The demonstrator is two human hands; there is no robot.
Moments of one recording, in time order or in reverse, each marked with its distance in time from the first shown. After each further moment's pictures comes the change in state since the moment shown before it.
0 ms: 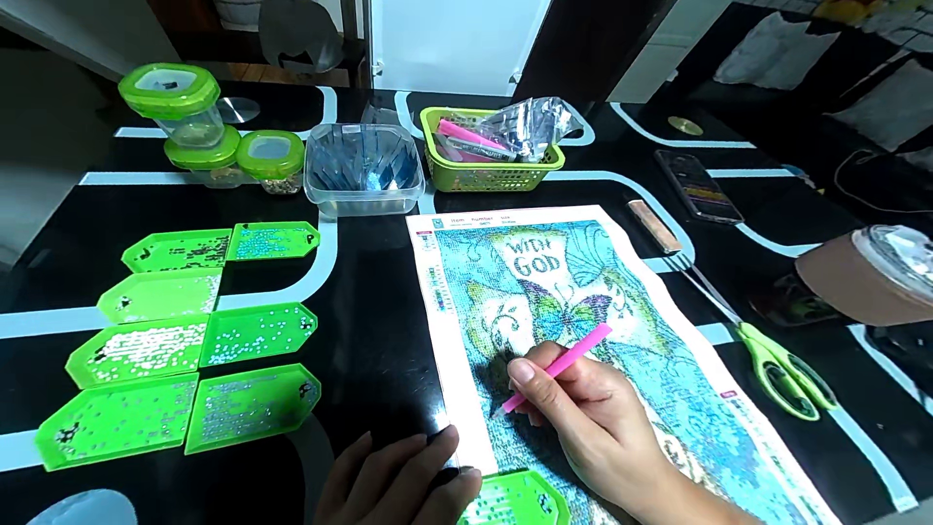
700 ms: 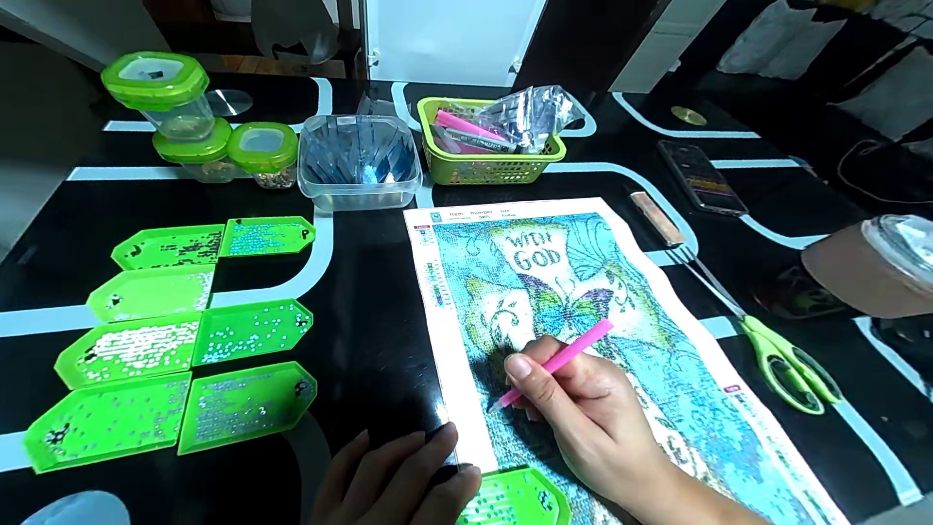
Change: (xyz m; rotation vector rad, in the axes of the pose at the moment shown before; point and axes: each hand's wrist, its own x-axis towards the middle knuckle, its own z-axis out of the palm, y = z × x) left_hand 0.001 0.001 -0.001 -0.007 -0.005 -0.004; right_hand 0.002 0.002 0.002 -0.030 0.001 -0.026
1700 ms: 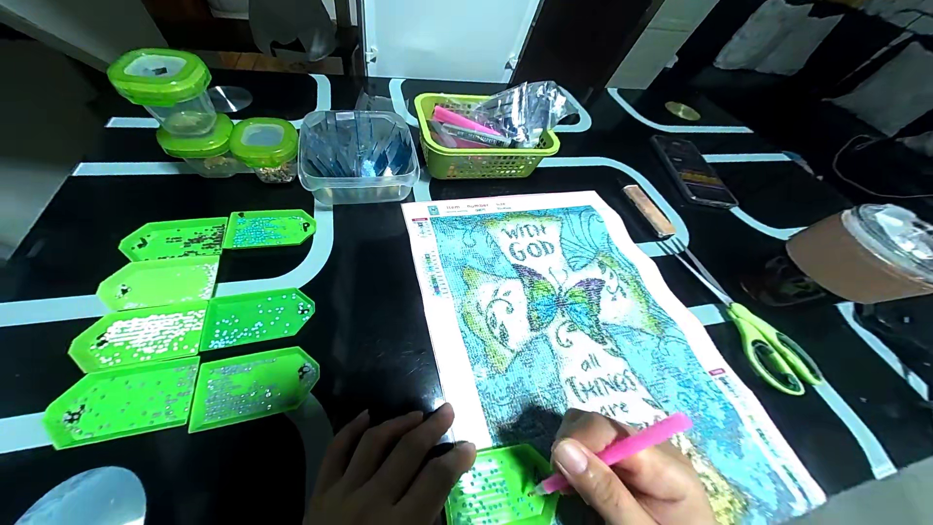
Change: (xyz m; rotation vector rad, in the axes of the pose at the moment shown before) left_hand -0.001 0.000 0.002 0.027 0.020 0.009; right_hand -0.057 -0.030 -0.013 0.026 -0.054 0.010
